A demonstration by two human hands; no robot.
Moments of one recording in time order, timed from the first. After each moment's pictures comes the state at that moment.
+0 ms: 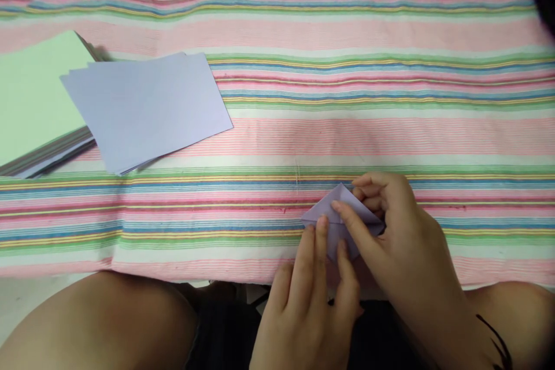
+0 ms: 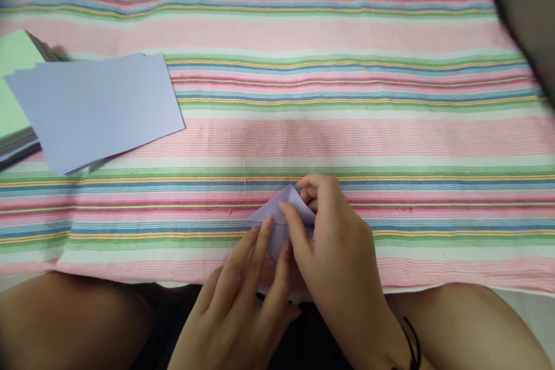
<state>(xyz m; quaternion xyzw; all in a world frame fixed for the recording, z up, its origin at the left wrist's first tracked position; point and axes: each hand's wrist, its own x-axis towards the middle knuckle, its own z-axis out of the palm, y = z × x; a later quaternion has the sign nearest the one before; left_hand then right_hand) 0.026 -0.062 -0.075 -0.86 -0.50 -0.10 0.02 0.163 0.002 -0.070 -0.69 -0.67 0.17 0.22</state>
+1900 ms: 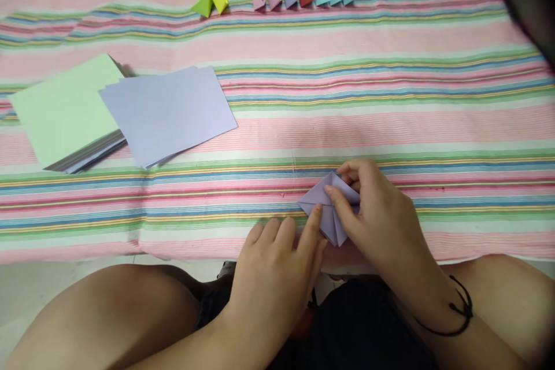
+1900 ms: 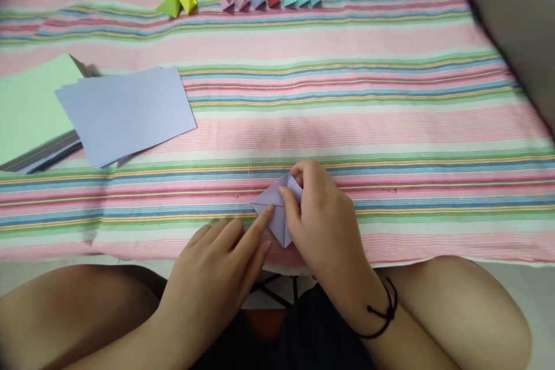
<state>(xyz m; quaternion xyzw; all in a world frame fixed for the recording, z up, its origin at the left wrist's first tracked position) 0.005 -0.037 -0.060 -0.86 -0.51 -0.08 -0.06 0.160 0.006 -0.072 -0.66 -0.71 0.13 0.21</state>
